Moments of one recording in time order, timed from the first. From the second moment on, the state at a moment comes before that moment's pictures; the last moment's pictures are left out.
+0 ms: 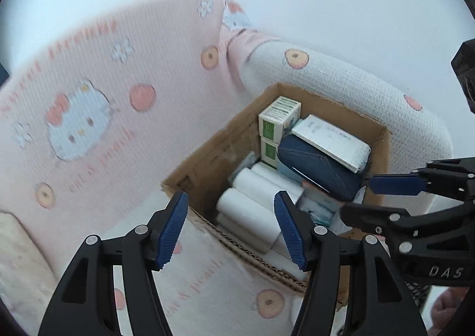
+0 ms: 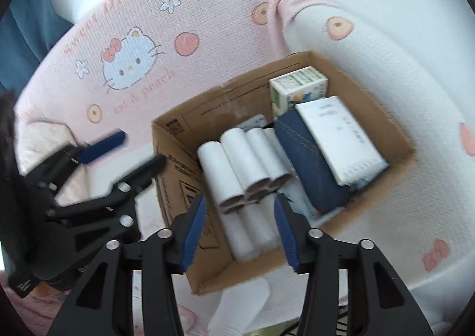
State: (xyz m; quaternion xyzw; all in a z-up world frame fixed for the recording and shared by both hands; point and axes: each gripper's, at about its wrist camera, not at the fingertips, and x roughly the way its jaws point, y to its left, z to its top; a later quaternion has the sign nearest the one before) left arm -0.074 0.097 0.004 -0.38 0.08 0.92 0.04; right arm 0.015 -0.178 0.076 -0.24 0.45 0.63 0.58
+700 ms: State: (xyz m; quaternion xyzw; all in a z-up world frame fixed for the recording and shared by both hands) left arm -0.044 0.139 0.018 -0.35 0.18 0.92 0.00; right arm 0.026 -0.225 0.085 -0.22 0.41 0.62 0.63
